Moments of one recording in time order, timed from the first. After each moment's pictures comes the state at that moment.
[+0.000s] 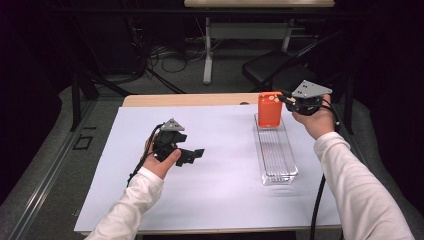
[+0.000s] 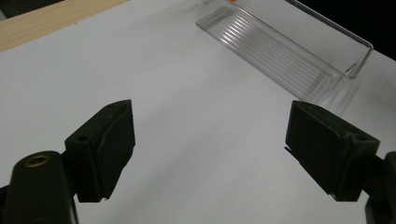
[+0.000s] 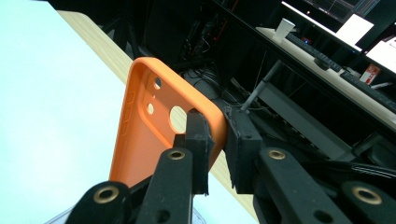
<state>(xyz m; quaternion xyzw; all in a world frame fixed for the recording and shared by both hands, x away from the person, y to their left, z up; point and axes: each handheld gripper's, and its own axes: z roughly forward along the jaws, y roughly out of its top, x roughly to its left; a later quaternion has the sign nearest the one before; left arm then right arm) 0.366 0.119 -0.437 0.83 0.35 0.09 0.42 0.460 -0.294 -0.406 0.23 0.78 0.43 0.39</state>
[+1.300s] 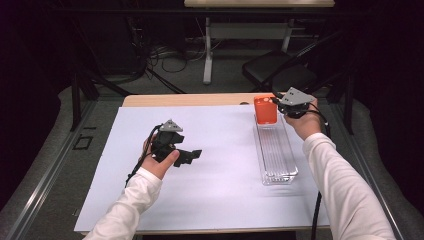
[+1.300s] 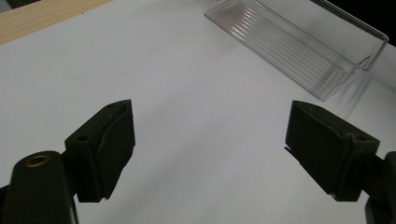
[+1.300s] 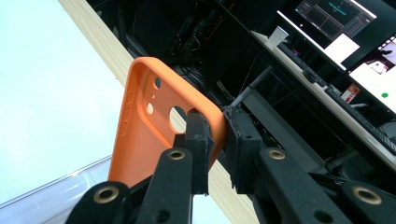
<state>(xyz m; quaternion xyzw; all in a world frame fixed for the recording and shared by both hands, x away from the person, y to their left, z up) 0.367 0.124 -0.441 0.84 0.36 0.09 0.40 0.488 -0.284 -0.447 0.19 0.78 0.40 0.44</state>
